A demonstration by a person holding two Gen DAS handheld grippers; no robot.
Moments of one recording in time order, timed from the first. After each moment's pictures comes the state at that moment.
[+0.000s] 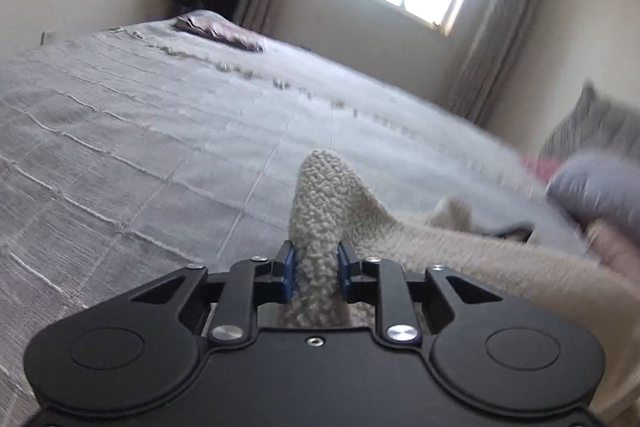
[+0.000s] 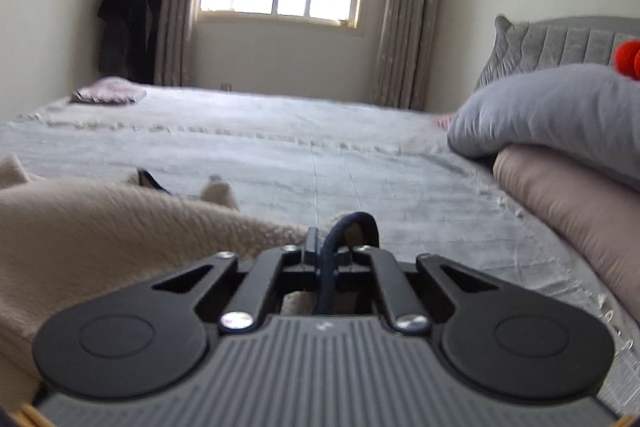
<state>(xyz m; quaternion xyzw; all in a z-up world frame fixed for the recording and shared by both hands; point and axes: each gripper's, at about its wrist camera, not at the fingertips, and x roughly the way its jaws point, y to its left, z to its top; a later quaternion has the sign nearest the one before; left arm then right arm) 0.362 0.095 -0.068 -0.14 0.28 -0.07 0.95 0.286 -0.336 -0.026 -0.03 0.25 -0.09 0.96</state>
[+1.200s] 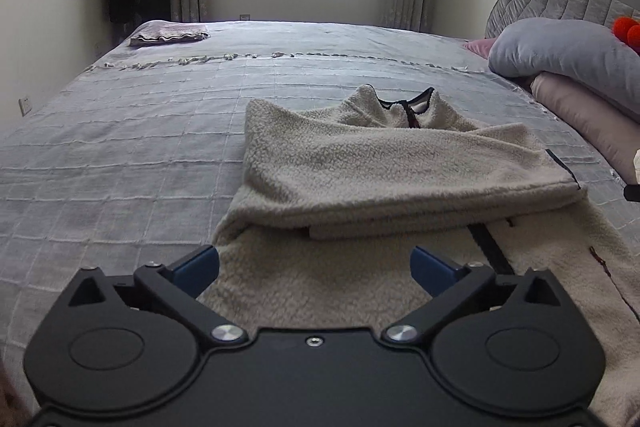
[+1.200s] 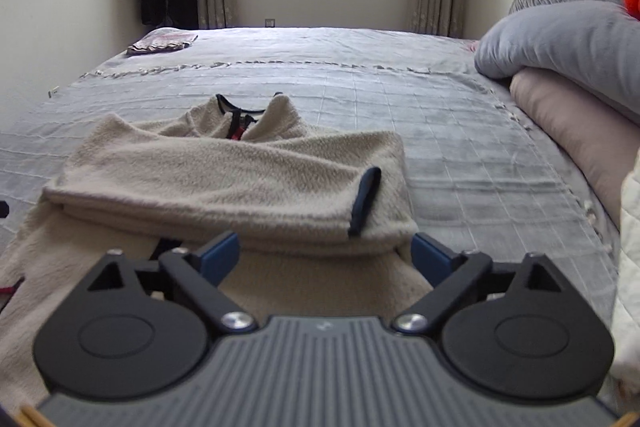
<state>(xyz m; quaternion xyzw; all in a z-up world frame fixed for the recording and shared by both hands) 0.151 0.090 -0.005 0.00 0.33 -0.13 0.94 0.103 -0.322 0.031 0.01 0.31 -0.01 0.95</state>
